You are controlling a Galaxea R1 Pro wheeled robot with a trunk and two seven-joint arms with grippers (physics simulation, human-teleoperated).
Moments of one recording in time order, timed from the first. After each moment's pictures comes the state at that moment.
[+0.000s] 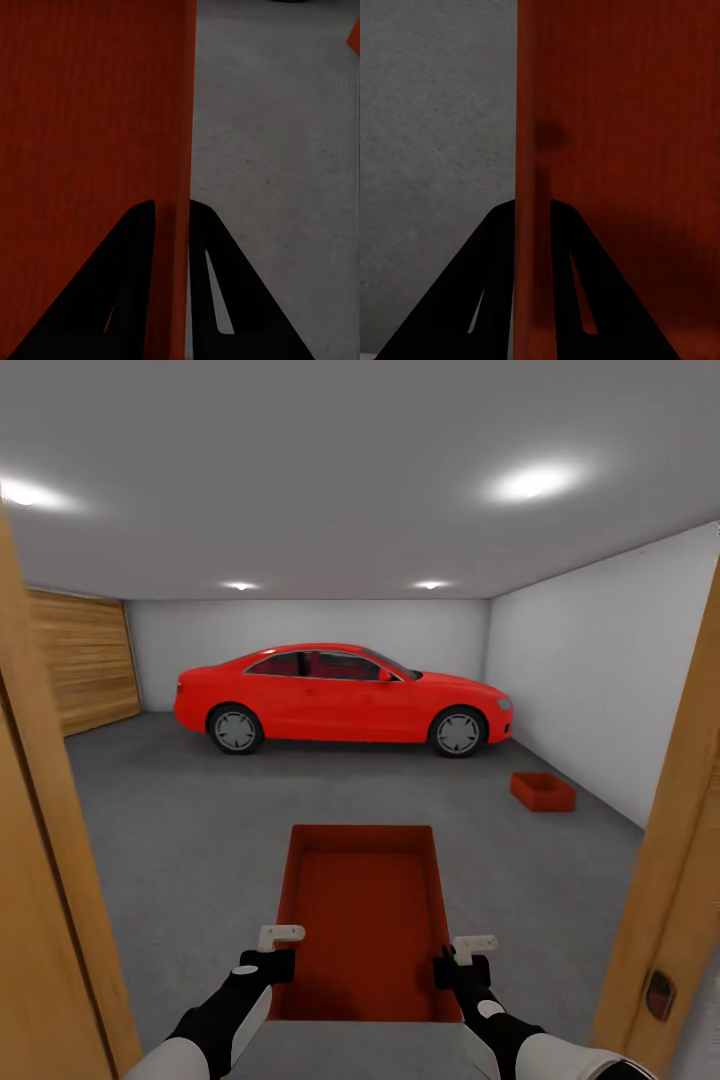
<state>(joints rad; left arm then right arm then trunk) -0.56 -0.10 -0.12 -0.40 0.10 0.14 0.16 -0.66 0.09 0.45 0.00 -0.36 -0.41 -0.12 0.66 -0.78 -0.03</state>
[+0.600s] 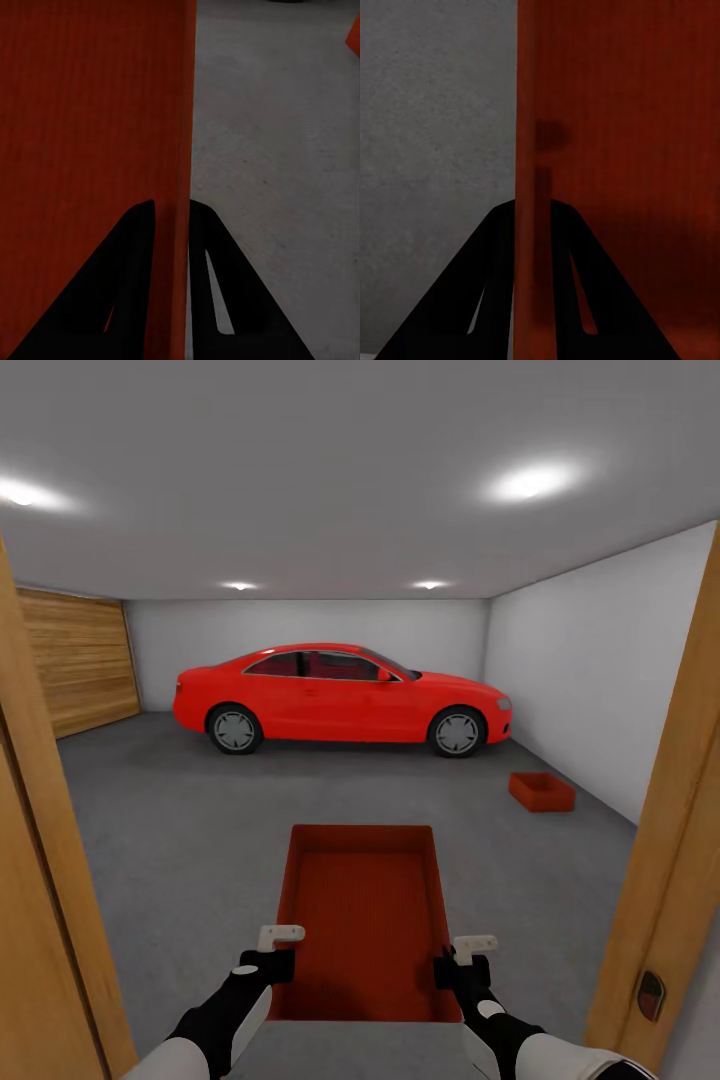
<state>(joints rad) -0.56 -0.10 -0.12 -0.40 0.10 0.14 0.16 -0.66 0.09 0.45 0.00 -0.36 -0.41 -0.12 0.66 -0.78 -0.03</state>
